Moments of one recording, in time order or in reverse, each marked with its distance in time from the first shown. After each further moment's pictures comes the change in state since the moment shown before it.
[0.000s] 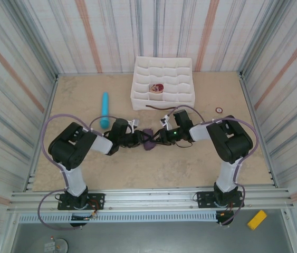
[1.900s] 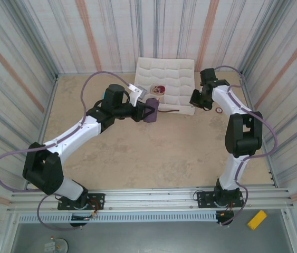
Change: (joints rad) left arm 0.018 -0.337 0.513 -0.710 0.018 0.700; right arm -0.333 0.044 0.746 -0.975 0.766 -0.091
